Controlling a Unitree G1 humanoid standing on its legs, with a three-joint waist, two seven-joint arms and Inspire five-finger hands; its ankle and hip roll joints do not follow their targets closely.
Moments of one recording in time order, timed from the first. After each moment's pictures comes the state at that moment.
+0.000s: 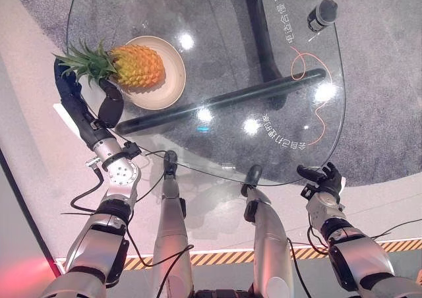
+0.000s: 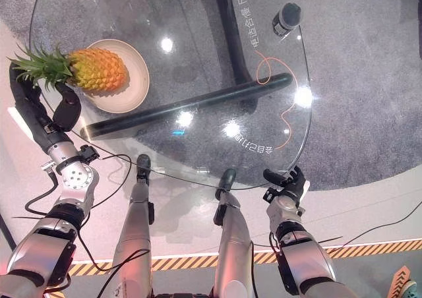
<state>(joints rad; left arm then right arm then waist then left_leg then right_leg) -0.70 0.46 -0.18 0.97 -0.30 -0.84 0.72 -0.64 -0.34 0.16 1.24 0.75 -0.22 -0.44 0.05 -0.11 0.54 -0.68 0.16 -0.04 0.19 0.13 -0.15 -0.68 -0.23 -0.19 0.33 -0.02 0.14</state>
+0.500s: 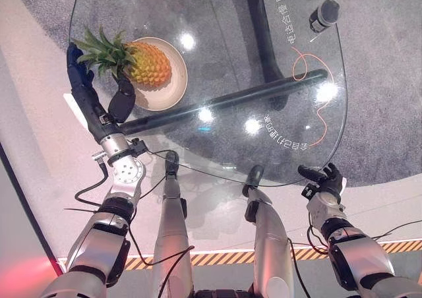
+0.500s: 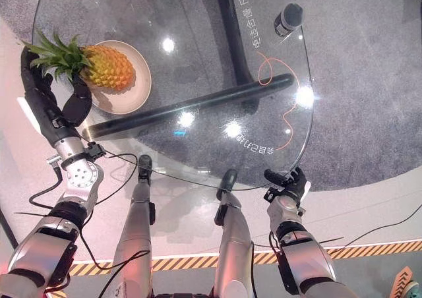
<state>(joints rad) -0.70 0.46 -0.23 0.91 -0.26 -0.87 0.70 -0.64 -0.34 0.13 1.24 0.75 -0.22 -0.44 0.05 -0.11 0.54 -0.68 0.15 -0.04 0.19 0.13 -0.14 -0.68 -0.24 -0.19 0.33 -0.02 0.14</state>
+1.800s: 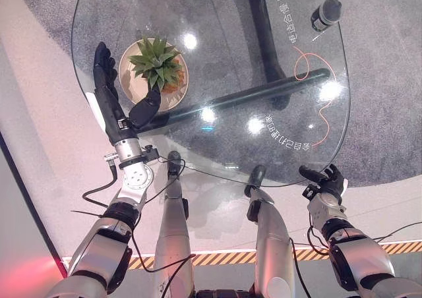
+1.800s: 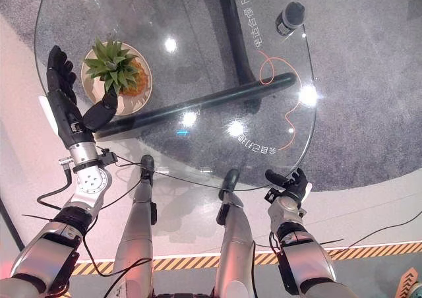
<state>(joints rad) -0.63 0.44 -0.29 0.84 -0.20 -0.88 0.68 -0.63 -0.34 0.11 1.24 0.75 -0.22 -0.44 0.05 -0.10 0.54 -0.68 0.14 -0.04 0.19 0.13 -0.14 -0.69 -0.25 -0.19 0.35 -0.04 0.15</state>
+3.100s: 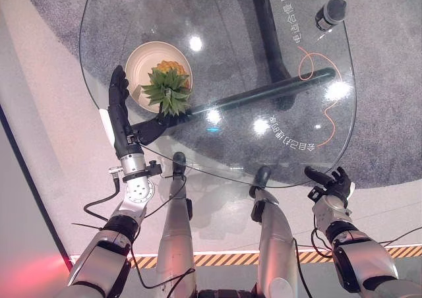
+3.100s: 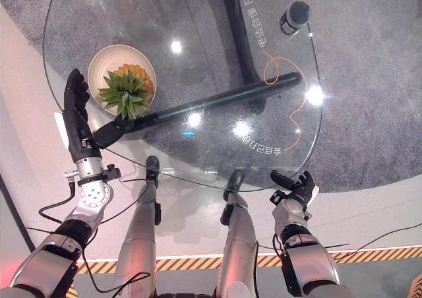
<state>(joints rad) -0.55 0.43 -0.30 0.84 -0.18 -0.88 0.64 -0.61 -0.36 0.08 1.24 0.75 -0.23 -0.44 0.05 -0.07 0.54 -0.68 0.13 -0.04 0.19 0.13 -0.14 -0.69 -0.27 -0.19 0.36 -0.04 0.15</state>
